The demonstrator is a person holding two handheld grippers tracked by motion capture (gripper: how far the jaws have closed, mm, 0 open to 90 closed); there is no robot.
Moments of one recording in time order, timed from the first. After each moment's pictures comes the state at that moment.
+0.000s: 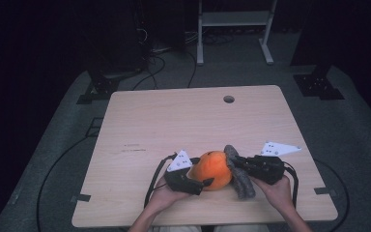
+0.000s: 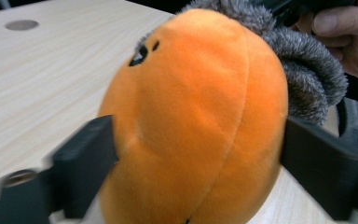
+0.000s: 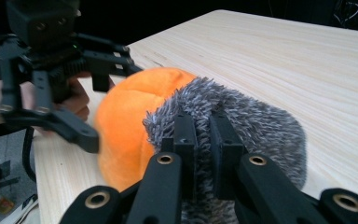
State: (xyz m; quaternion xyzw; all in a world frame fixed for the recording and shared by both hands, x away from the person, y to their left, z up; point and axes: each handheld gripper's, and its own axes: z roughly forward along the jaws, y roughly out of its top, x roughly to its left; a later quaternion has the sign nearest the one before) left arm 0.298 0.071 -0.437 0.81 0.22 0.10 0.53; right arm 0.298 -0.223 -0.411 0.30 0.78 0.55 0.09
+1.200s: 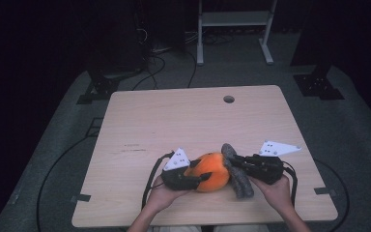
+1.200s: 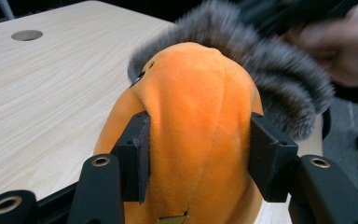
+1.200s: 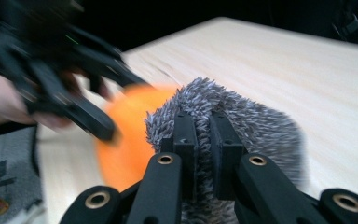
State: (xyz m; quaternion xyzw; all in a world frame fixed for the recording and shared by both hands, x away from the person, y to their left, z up) left arm 0.290 0.073 -0.417 0.82 0.21 0.09 0.53; right arm 0.290 -0.214 -0.395 0.28 0.78 0.56 0.10
